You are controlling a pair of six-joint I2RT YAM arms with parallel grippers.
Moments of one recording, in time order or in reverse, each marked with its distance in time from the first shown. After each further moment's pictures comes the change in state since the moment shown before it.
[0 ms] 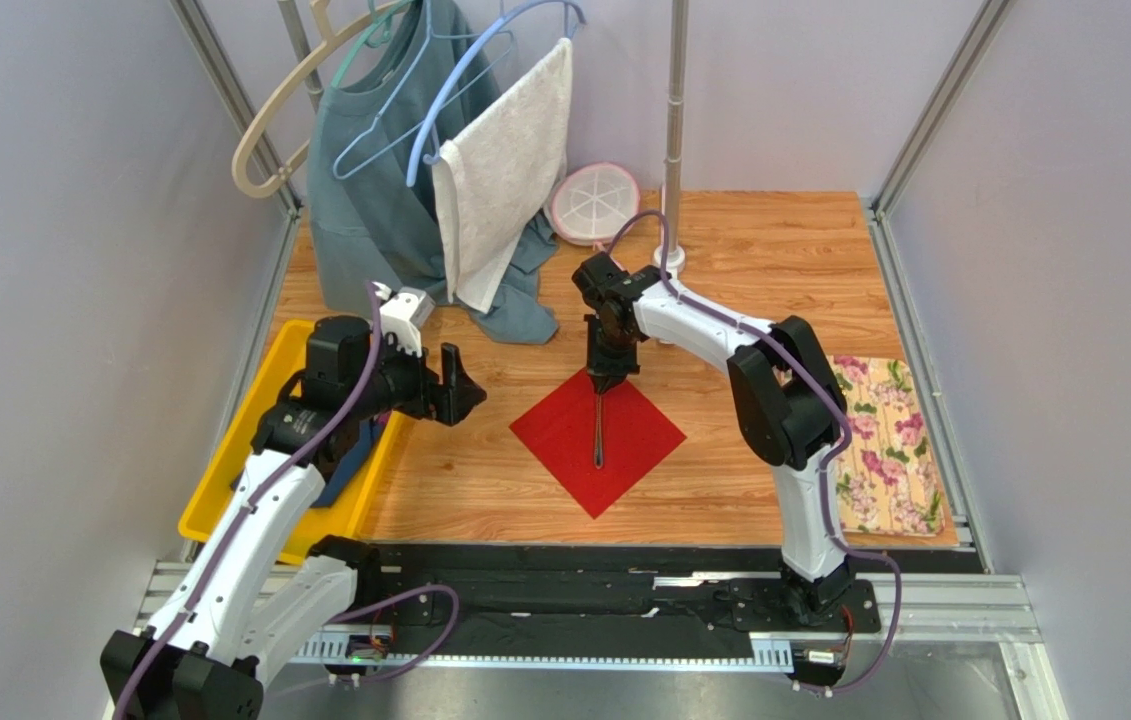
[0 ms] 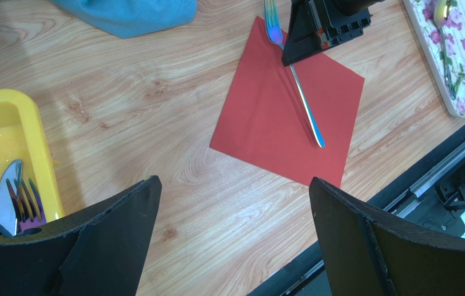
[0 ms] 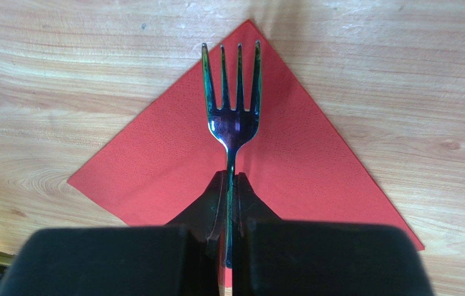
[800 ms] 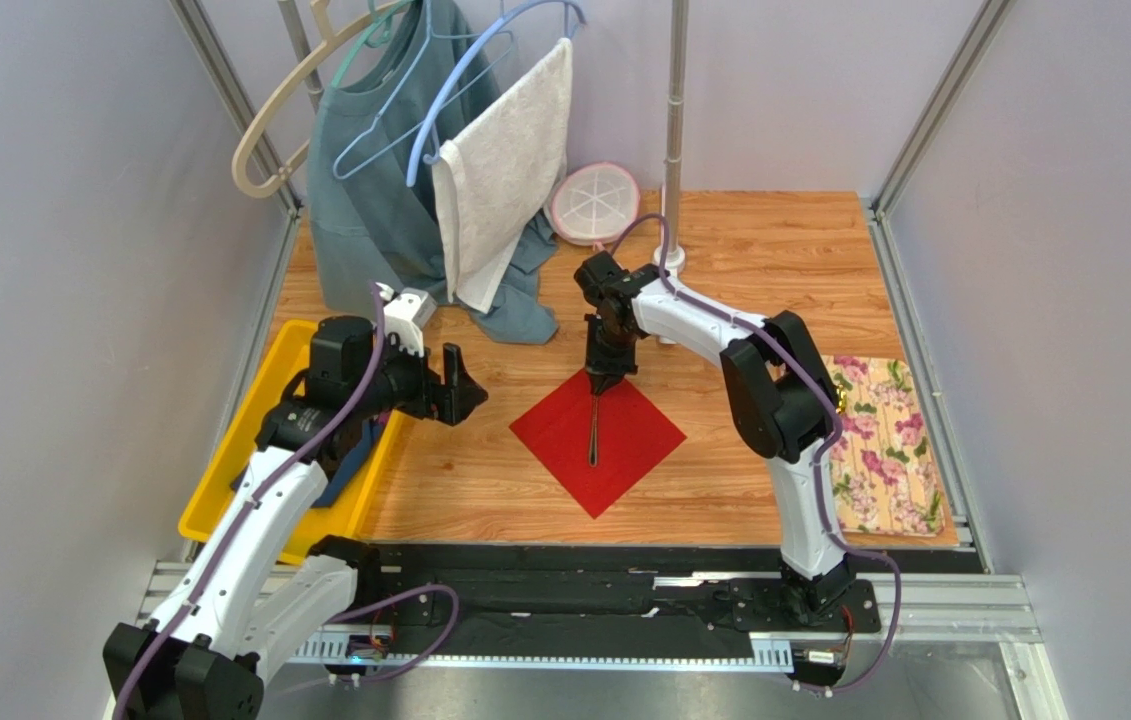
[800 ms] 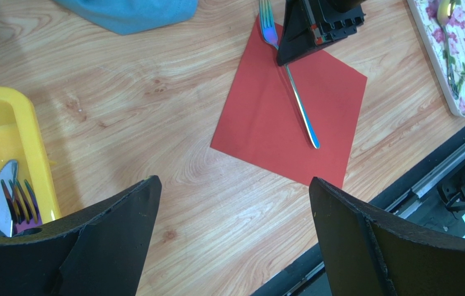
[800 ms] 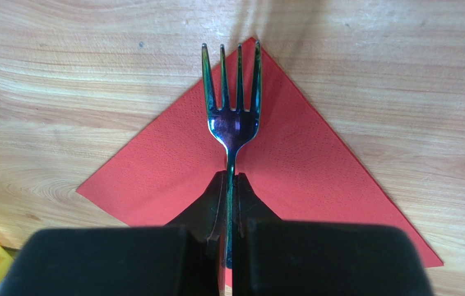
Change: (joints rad) left arm 0.000 0.018 -0.013 0.023 0.002 -0.003; right arm -0.014 0.047 0.026 -0.001 -0.052 0.024
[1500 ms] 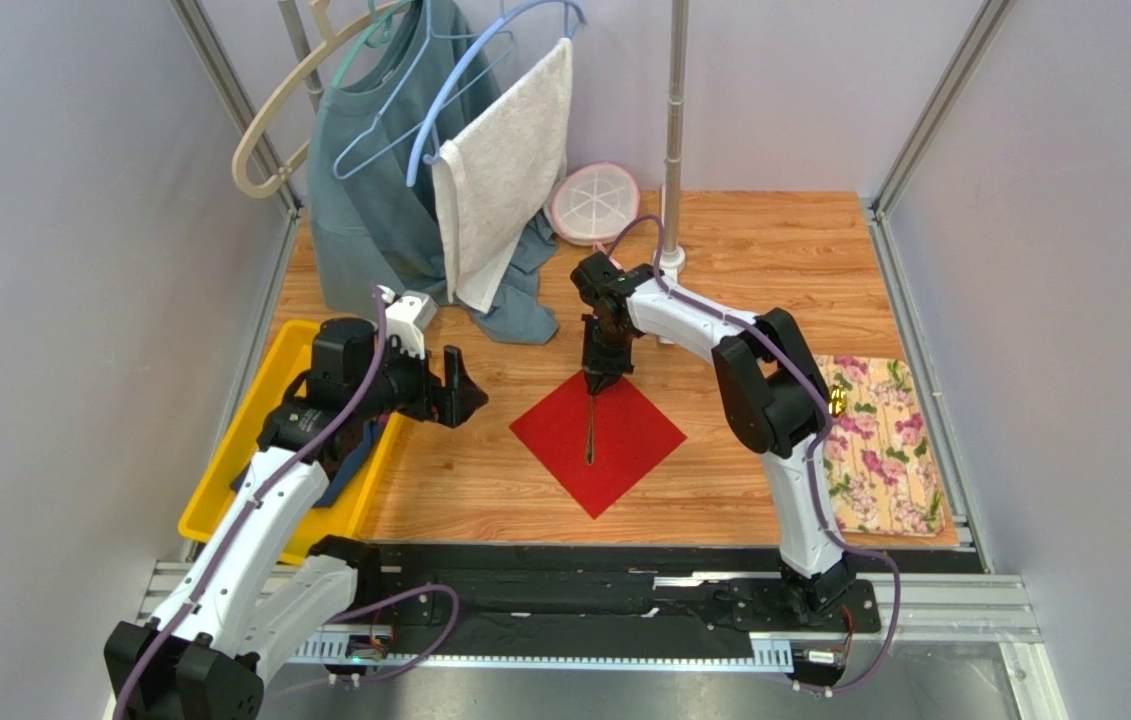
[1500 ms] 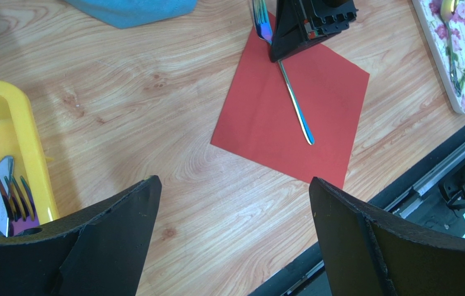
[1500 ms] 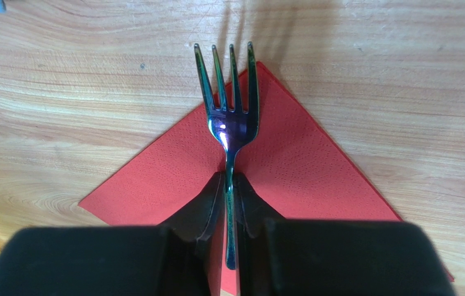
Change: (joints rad) left arm 0.000 0.000 -0.014 0.001 0.001 -0.001; right arm 0.000 0.048 0.039 0.000 -0.005 0.010
